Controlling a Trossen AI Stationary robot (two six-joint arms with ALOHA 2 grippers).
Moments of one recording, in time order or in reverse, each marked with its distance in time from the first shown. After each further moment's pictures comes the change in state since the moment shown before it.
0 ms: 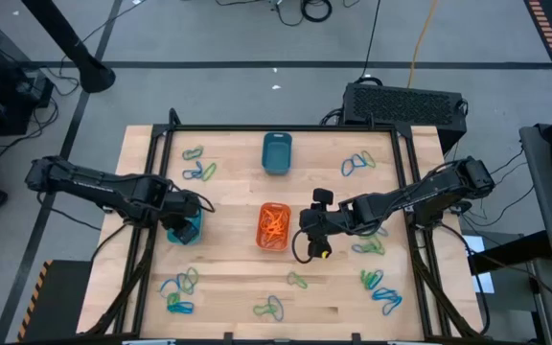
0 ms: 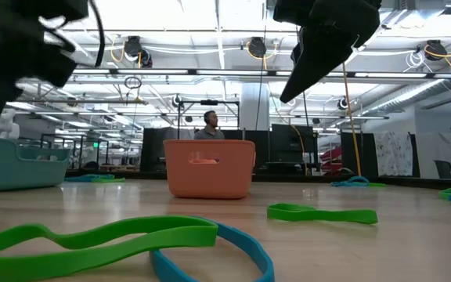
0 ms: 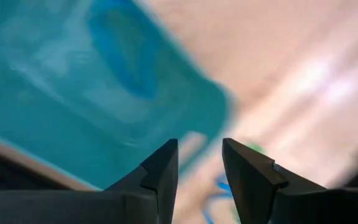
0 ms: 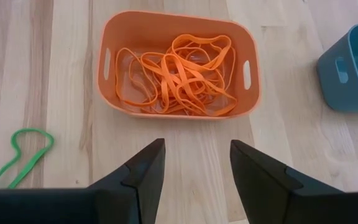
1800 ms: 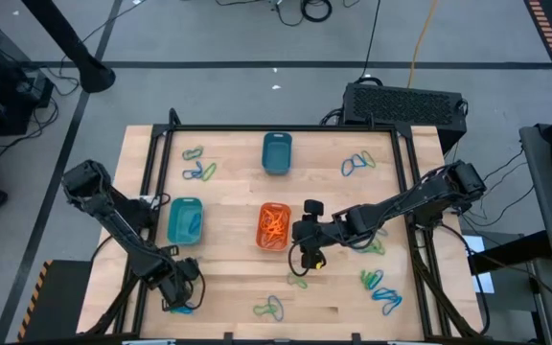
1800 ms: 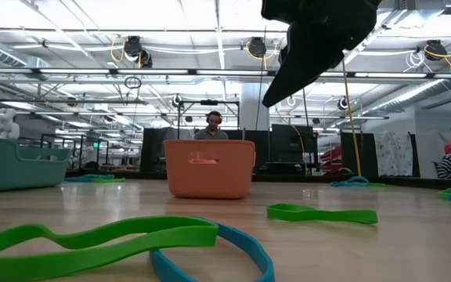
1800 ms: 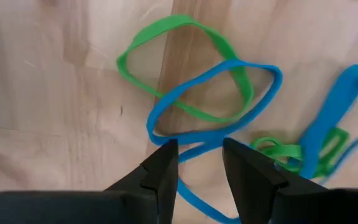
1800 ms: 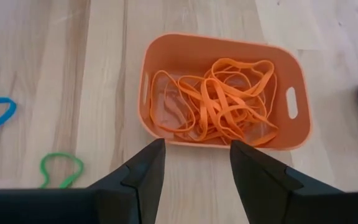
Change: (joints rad) left arm -0.757 0.584 0.119 0.295 -0.102 -0.127; right arm 0.054 0.088 -0.001 0.160 -0.001 0.000
